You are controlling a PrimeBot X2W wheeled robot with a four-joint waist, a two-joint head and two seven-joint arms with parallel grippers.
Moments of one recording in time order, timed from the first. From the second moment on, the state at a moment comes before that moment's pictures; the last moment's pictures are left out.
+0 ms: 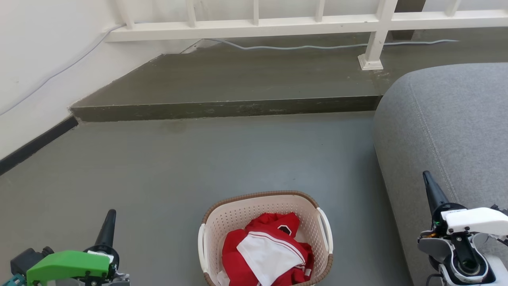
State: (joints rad) left arm 0.03 0.12 -0.08 0.19 -1.42 -0.05 -0.02; right arm -0.02 -0.09 0.00 0.26 1.38 0.06 0.01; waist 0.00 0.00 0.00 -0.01
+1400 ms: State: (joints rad) left arm -0.04 0.11 -0.02 0.25 -1.68 -0.11 0.03; right arm -0.05 -0.07 -0.09 0.27 1.64 0.11 0.07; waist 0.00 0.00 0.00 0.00
